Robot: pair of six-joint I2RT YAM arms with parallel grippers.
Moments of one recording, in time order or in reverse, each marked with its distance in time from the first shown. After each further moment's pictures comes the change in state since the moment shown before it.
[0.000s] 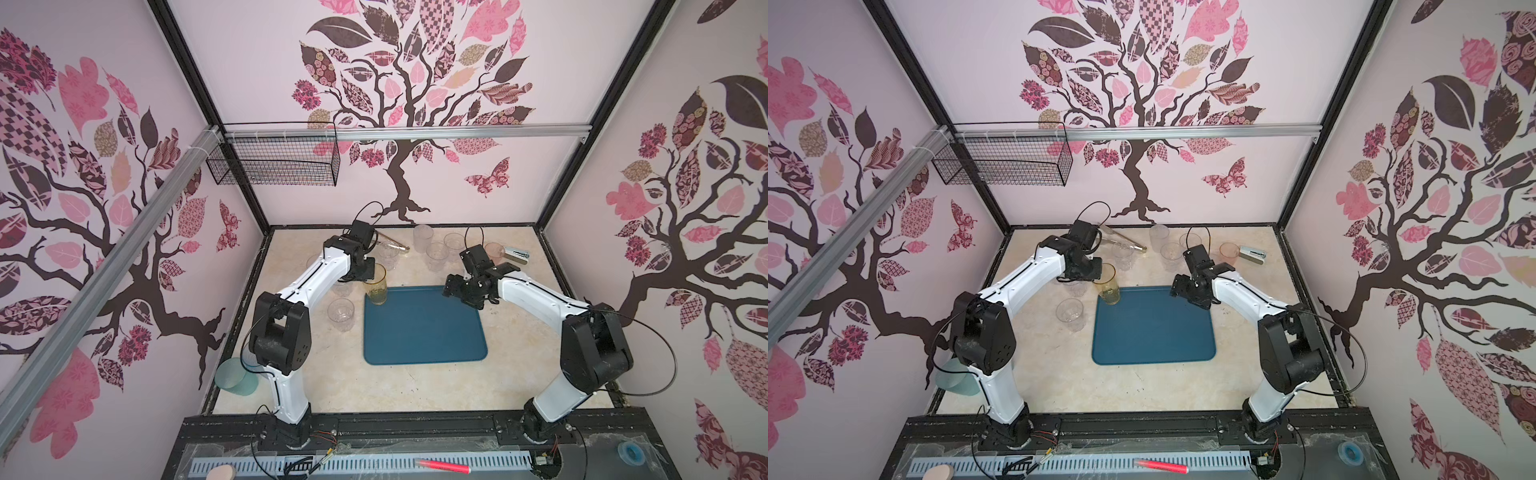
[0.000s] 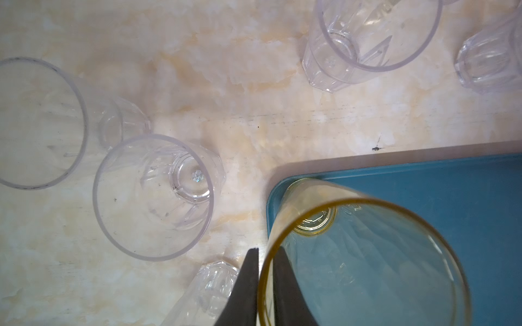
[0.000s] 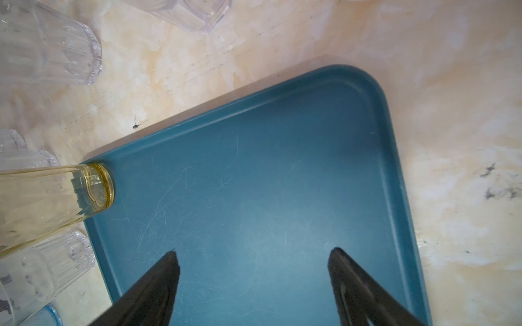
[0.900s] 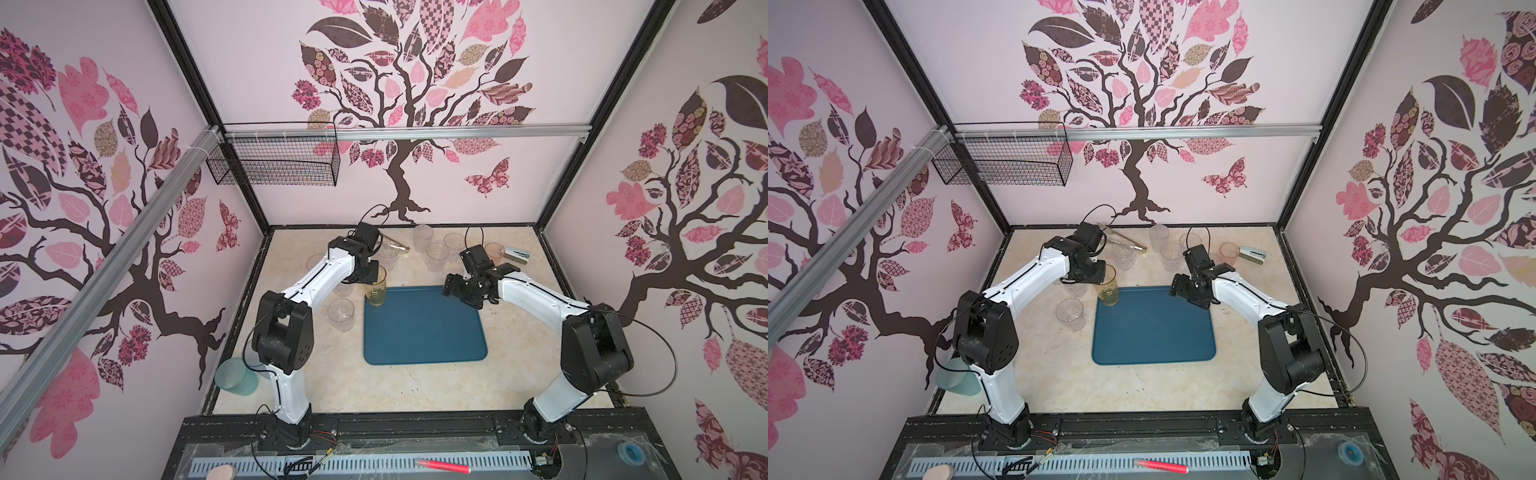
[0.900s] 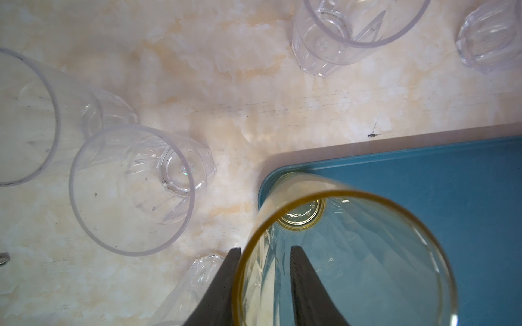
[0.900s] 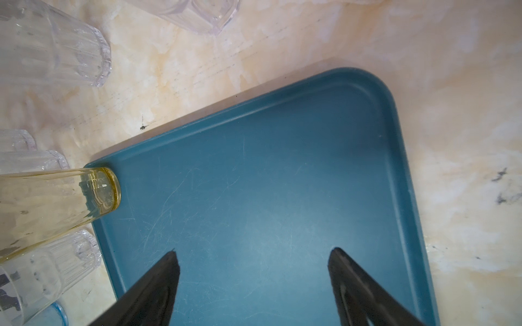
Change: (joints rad) left arm -0.033 -0.005 0.008 -0.031 0.000 0.003; right arm 0.003 -0.004 -0.007 0.024 -0.010 0.003
